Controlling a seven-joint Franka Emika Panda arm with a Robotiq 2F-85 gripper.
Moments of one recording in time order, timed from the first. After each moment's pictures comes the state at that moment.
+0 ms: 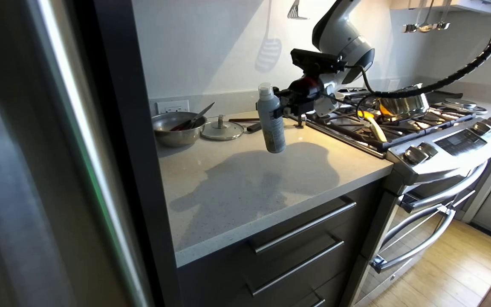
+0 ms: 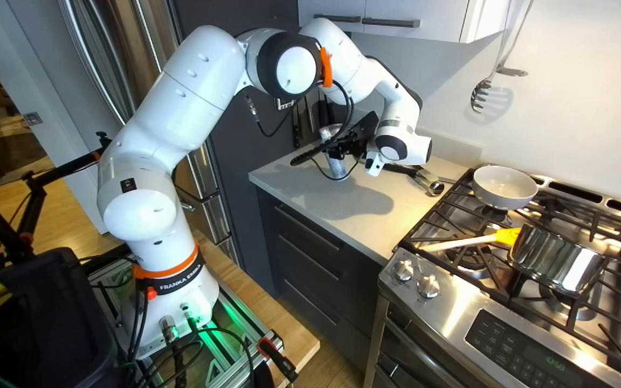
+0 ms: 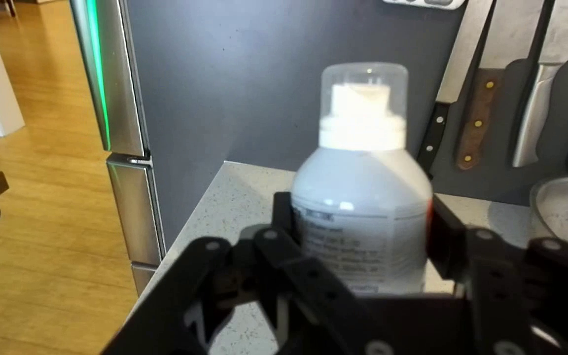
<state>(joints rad) -0.26 0.77 -0.05 -1.60 1.11 1.40 0.60</state>
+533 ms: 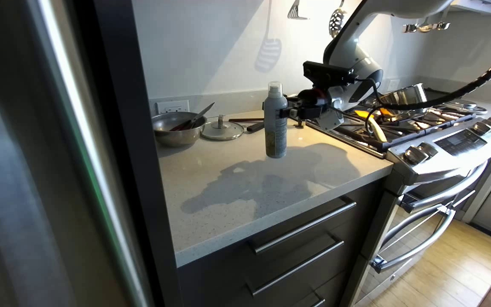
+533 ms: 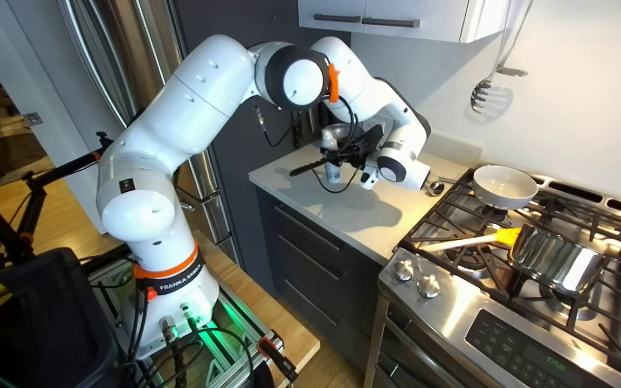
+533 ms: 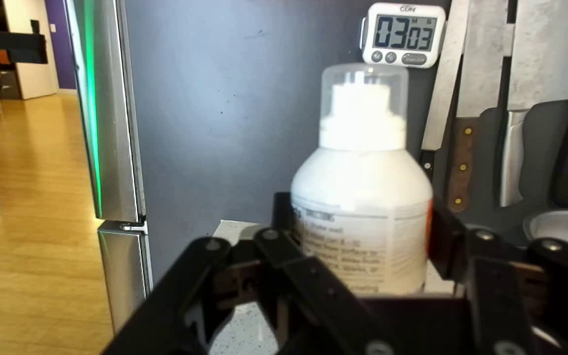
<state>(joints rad) -0.28 0.84 -0.09 -1.62 1.25 1.25 0.56</state>
